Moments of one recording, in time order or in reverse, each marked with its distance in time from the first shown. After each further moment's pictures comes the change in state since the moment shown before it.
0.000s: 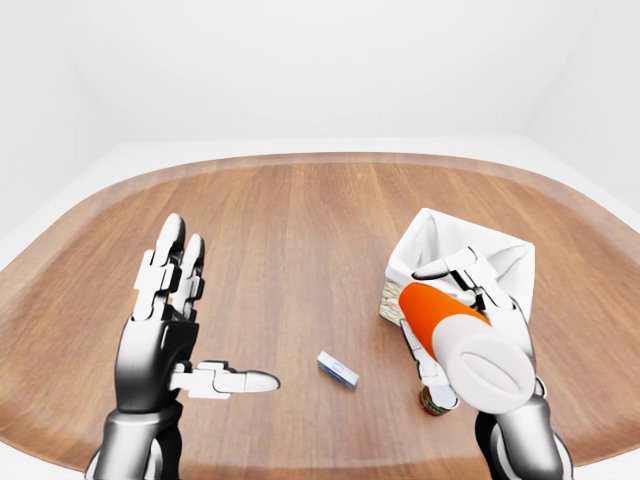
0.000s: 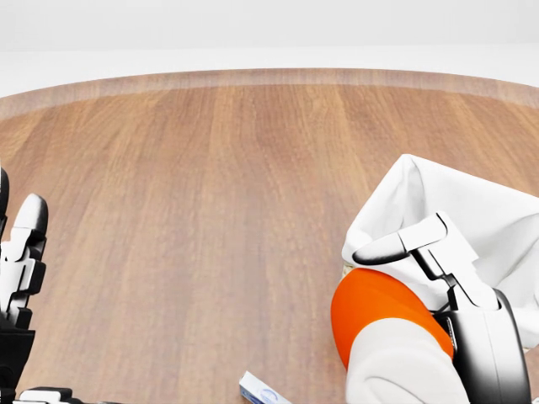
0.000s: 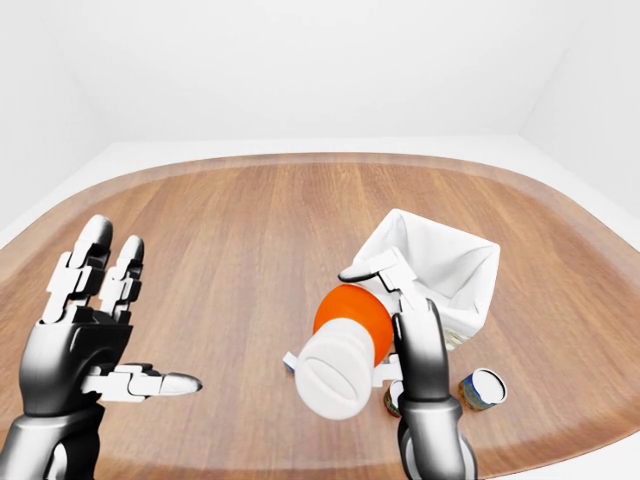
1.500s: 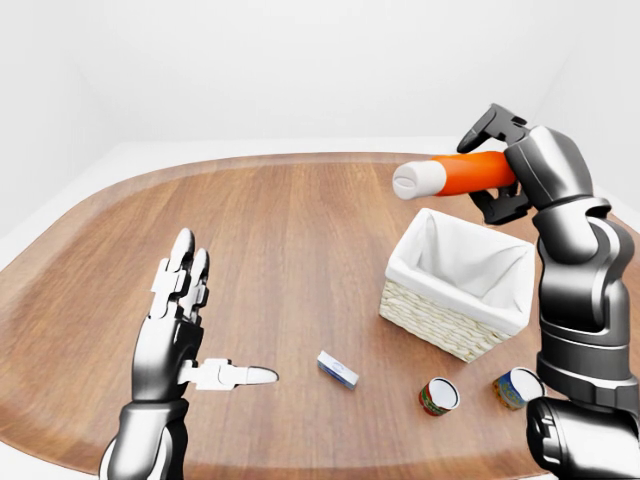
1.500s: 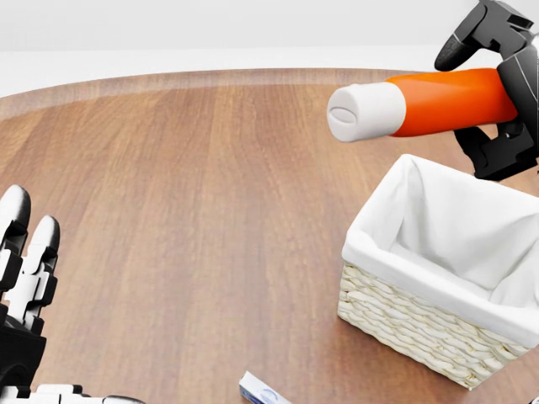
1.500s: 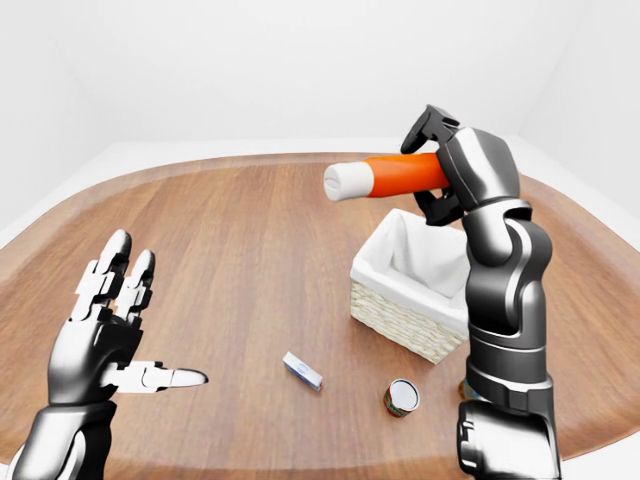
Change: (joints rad) left arm 0.006 0.035 -0.006 0.108 0.018 0.000 0.045; right arm -0.918 -0.428 -0.362 0.672 -0.484 0.000 0.332
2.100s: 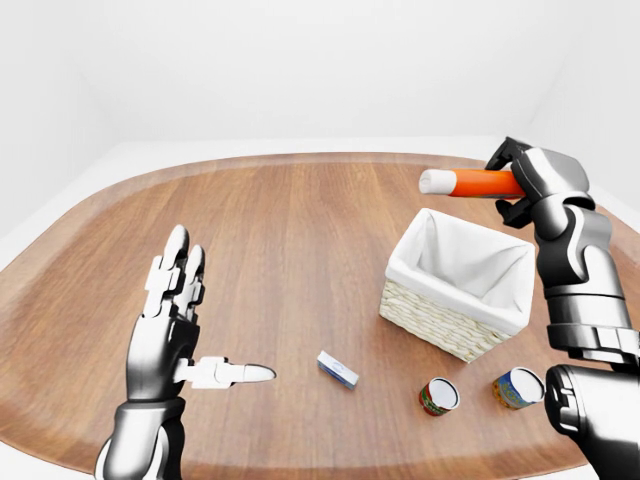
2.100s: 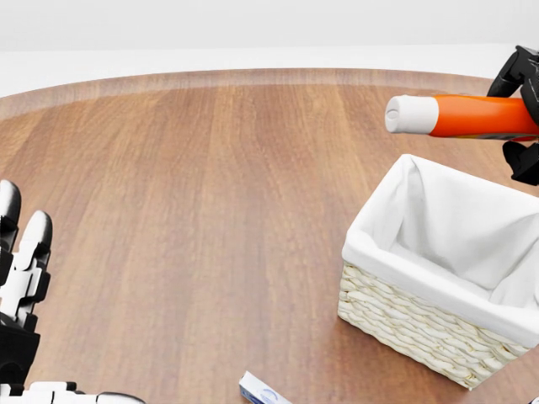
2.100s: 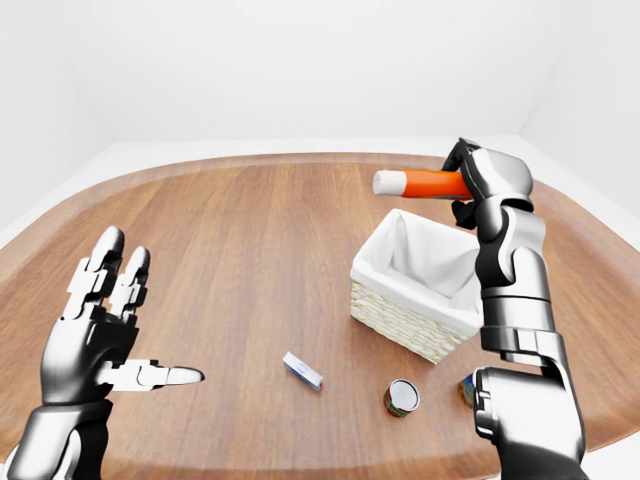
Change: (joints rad) left arm -0.012 0.001 0.017 -0.007 -0.014 0.000 0.001; right arm -0.180 -0.131 0.050 0.632 -0.221 -0.014 -0.168
